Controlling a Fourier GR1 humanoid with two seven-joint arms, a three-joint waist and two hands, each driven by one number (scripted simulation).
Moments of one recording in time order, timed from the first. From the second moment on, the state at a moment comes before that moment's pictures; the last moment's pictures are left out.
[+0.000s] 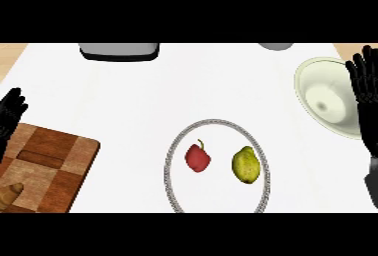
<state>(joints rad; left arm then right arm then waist) 0.03 0.63 0.02 -1.67 0.18 0.09 0.01 -0.21 -0.50 0.03 -1.65 -0.25 -0.16 -0.21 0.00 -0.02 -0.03</state>
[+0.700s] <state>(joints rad) -0.15 0.44 -0.09 -1.64 0.04 0.28 0.14 0.00 -0.30 0.20 -1.65 -0.06 -0.34 -0.32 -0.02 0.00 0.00</state>
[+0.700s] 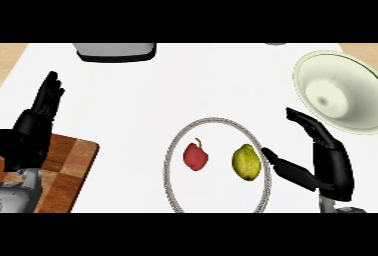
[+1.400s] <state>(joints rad) -0.22 0.40 -0.11 -1.60 0.01 0.28 0.18 -0.06 -0.53 0.45 -1.95 0.40 -0.18 0.33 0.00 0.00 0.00</state>
